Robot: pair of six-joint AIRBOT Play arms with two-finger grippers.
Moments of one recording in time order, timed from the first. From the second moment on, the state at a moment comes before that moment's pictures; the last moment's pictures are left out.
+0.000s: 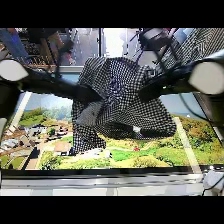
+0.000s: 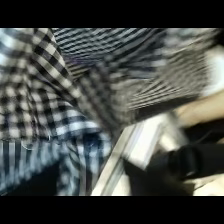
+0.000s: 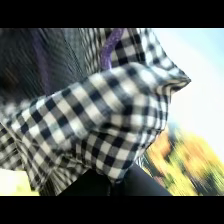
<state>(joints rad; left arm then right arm) -0.30 -1.43 1.84 0.70 -1.40 -1.25 0.54 -1.31 2.09 -1.75 1.57 1.49</state>
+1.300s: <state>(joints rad) -0.10 -1.34 1.84 0.91 -1.60 -1.28 -1.08 -1.18 2.18 -2.30 1.16 2.17</state>
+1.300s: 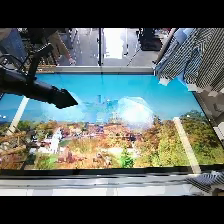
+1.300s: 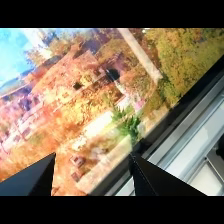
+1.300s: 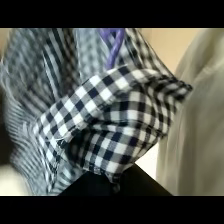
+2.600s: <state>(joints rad) -0.07 -1.34 1.84 0.91 -1.65 -1.42 -1.59 -1.22 2.06 -1.72 0.72 2.01</state>
